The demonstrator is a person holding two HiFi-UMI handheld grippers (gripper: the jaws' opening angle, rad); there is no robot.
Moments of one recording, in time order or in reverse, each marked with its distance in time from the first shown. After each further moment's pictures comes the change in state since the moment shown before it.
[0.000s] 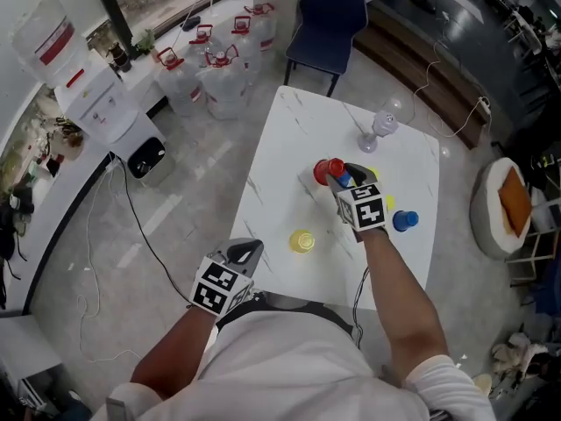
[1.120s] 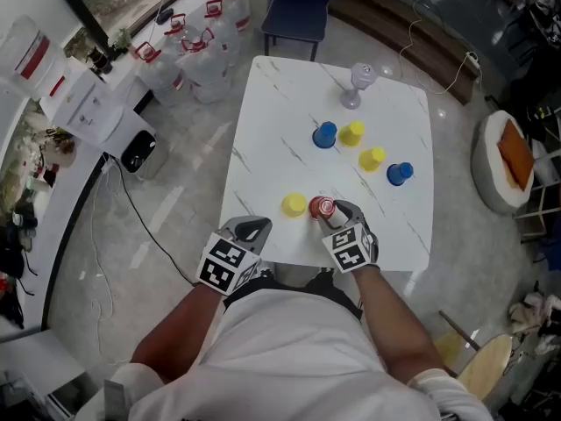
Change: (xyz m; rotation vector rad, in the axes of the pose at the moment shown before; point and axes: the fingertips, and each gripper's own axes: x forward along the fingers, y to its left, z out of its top) left arm 0.024 -0.059 -0.017 0.093 0.061 -0.113; right arm -0.084 0.094 -0.175 -0.101 0.166 -0.008
